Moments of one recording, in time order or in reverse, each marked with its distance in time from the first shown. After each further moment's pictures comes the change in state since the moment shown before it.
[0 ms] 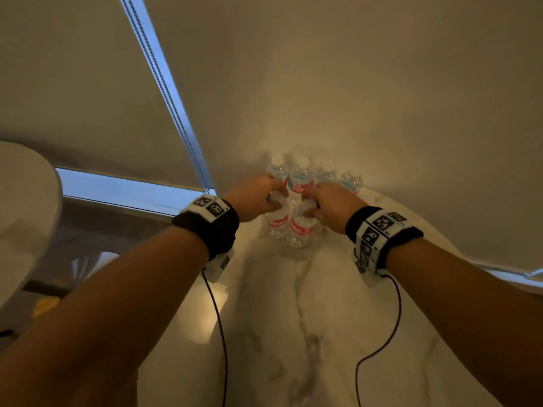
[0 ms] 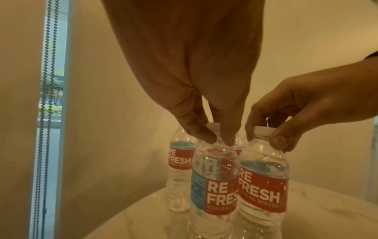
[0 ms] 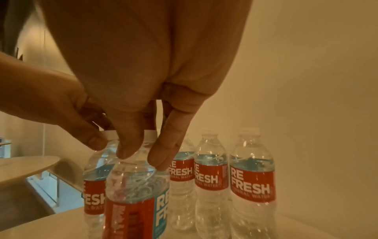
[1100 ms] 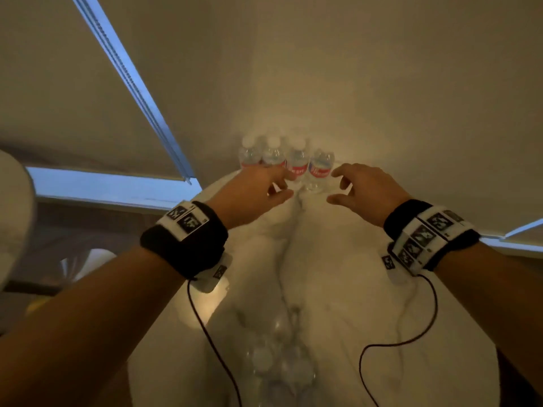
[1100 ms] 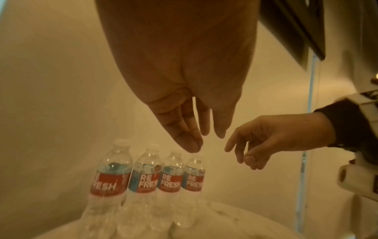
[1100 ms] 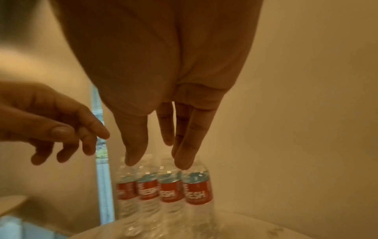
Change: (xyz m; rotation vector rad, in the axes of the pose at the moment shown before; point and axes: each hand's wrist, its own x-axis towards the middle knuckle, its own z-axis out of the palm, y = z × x) left_hand -0.038 0.081 0.009 -0.130 0.156 0.125; right_hand -0.088 0.063 -0.022 0.047 0.125 0.216
